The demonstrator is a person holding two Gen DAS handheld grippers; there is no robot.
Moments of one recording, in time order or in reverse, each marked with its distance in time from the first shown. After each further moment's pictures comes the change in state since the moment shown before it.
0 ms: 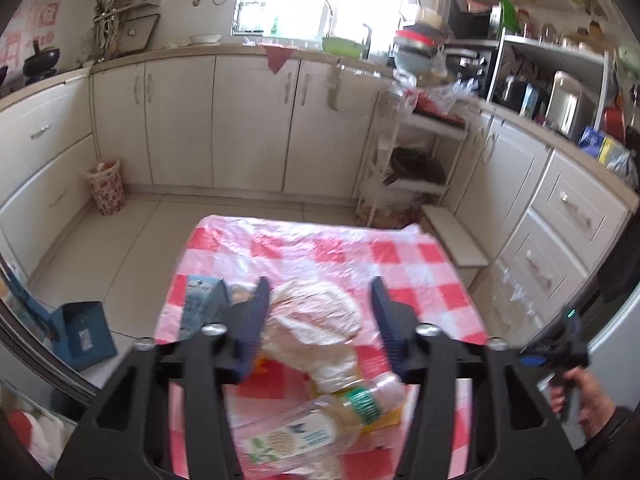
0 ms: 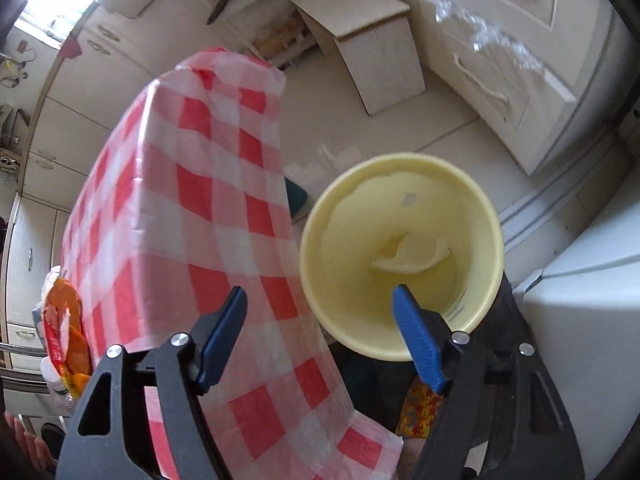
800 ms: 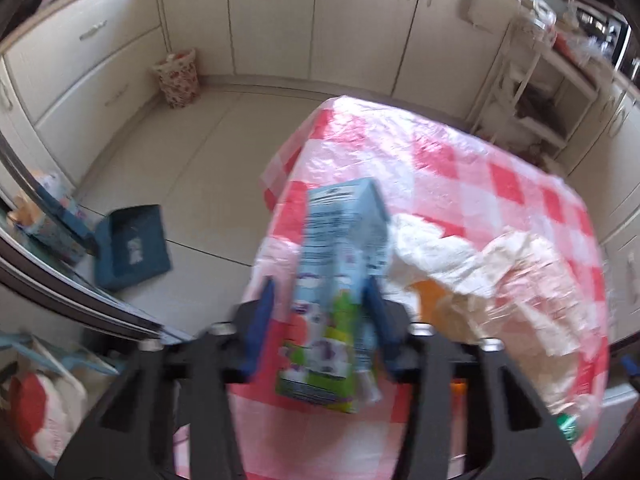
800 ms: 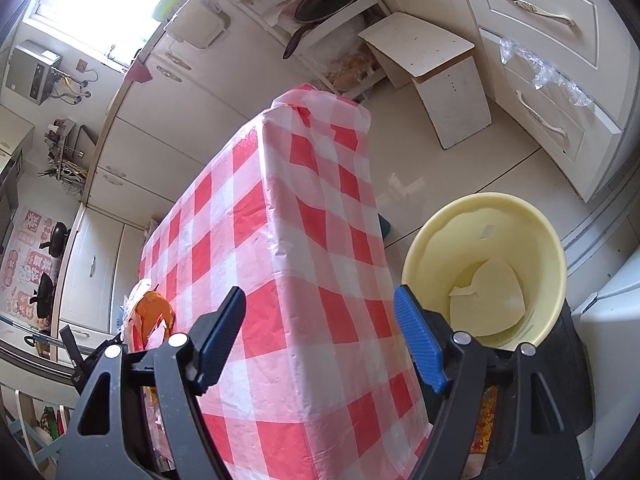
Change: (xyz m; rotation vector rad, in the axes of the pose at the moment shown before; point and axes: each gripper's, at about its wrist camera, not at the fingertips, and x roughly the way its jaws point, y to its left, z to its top) left arm 0.146 0.138 -0.025 -0.207 0.342 0.245; right arm -0.099 0.100 -0.008 -0.024 -0.098 0.247
